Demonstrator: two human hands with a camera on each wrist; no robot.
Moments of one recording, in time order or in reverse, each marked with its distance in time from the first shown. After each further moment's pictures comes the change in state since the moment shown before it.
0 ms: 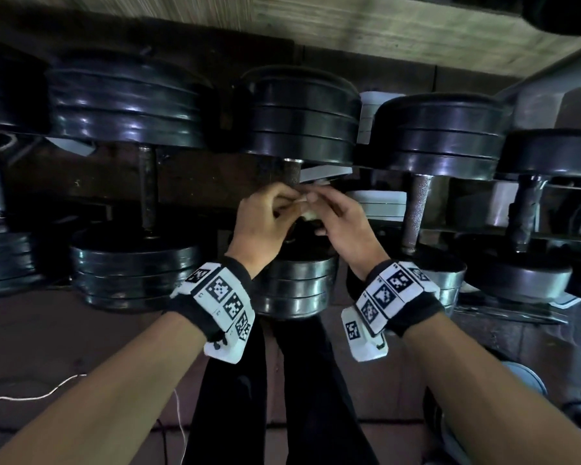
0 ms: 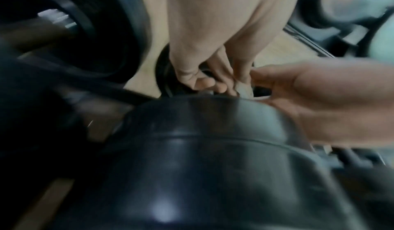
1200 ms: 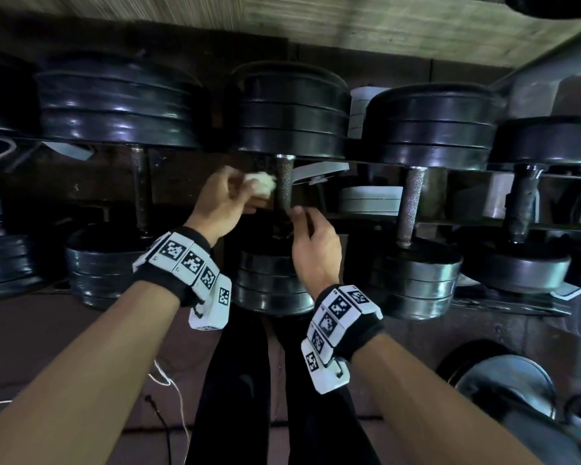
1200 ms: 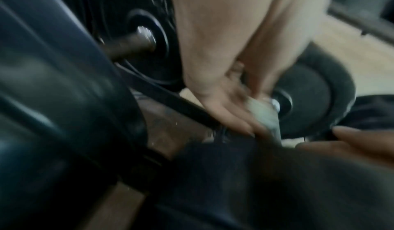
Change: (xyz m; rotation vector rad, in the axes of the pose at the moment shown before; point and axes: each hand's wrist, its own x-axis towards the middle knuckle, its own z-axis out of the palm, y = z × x) left_hand 0.032 -0.035 -0.036 -0.137 -0.073 -0.257; right_hand -0.021 0.029 0.047 -0.299 0.315 0.064
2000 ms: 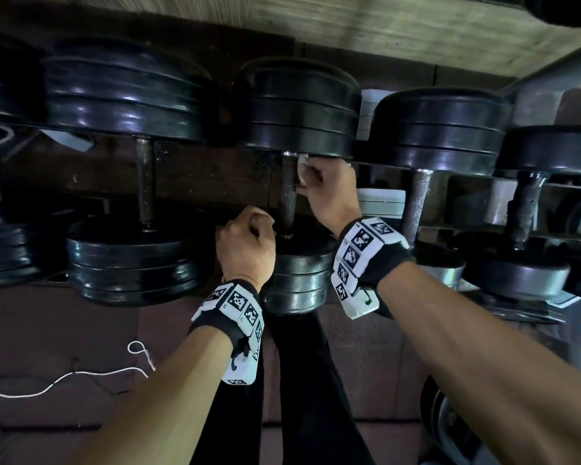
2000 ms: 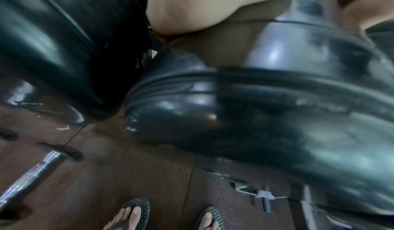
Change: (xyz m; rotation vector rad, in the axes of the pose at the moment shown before) left_hand -0.056 -0.030 0.054 0.204 0.463 0.122; right_hand 0.078 -0.032 -0.014 -0.051 -0.052 -0.237
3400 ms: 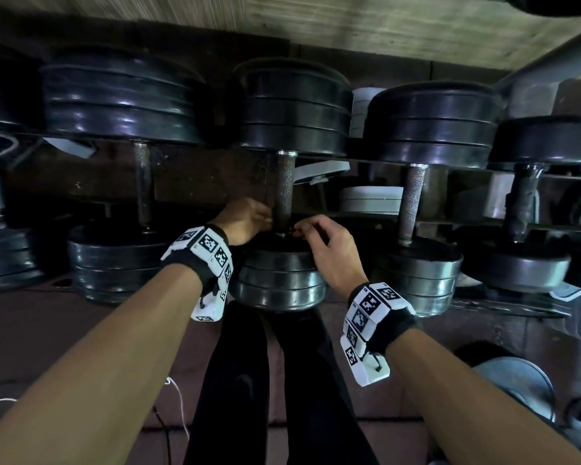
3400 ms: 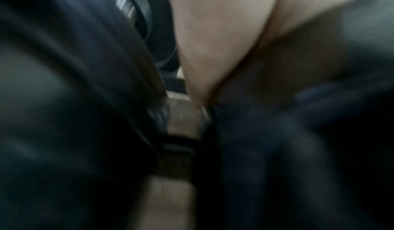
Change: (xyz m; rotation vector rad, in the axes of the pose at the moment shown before) left_hand 0.073 -0.009 -0.003 0.278 -0.841 -0.057; right_hand -0.082 0.048 -0.009 0.132 -0.126 0.134
